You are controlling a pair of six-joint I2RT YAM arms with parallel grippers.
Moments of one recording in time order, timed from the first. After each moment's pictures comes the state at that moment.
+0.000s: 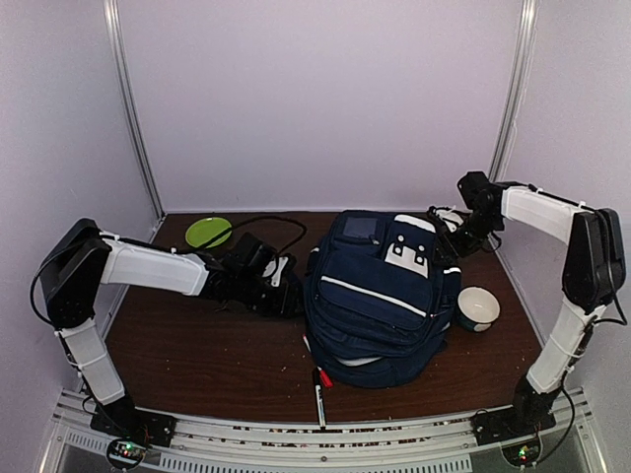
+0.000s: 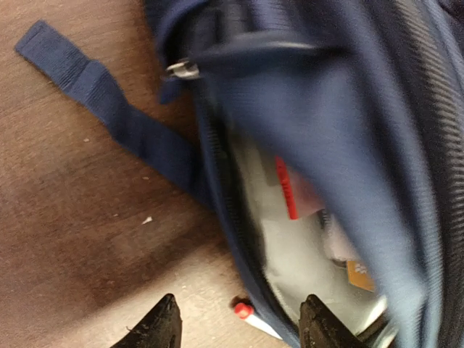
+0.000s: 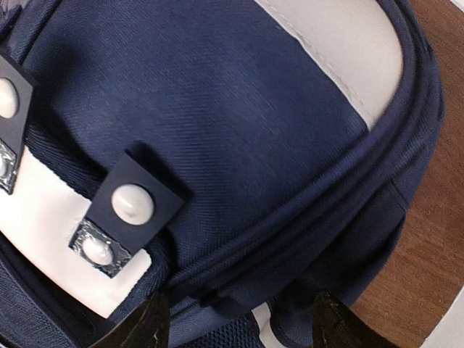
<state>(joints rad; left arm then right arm) -0.79 1.78 1.03 -0.11 0.26 -0.53 0.16 1.74 1.41 -0.85 -0.23 -0.29</state>
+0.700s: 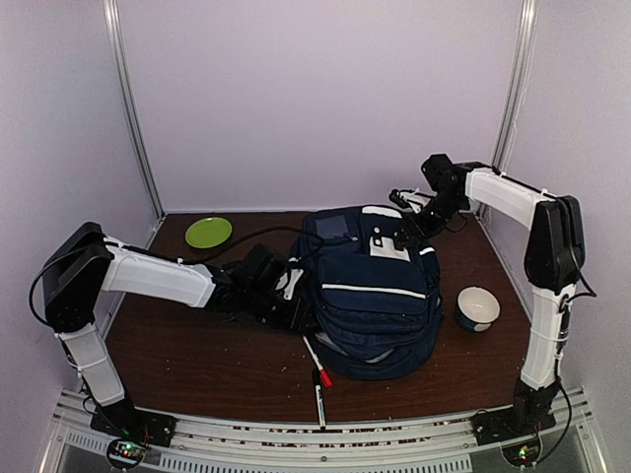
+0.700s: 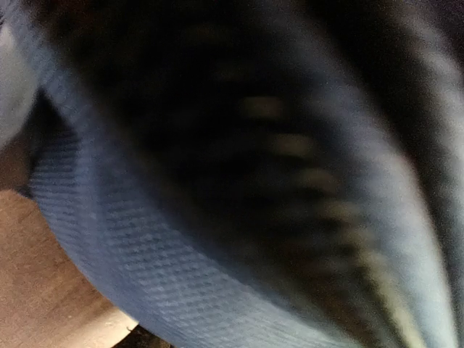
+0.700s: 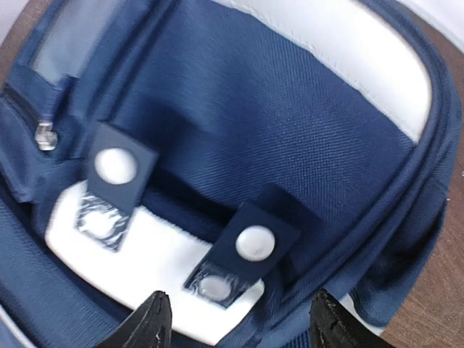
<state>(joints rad) -0.89 1.78 1.01 -0.07 0.29 -0.53 0.28 2.03 1.83 -0.96 -0.34 -0.27</state>
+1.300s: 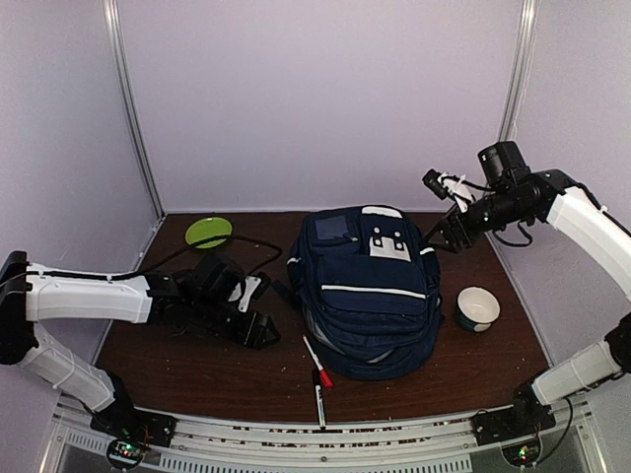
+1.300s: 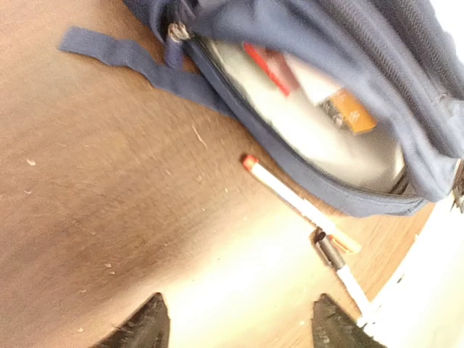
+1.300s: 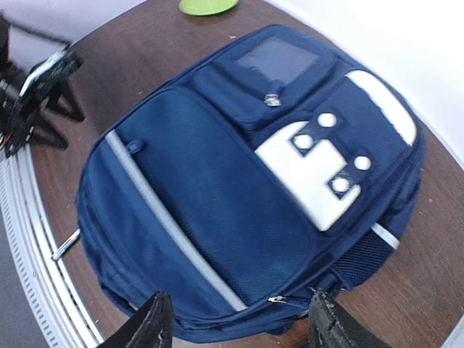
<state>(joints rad) -0.89 1.38 0.77 -0.30 0.14 -0.48 0.34 1.34 1.40 -0.89 -0.41 -0.34</state>
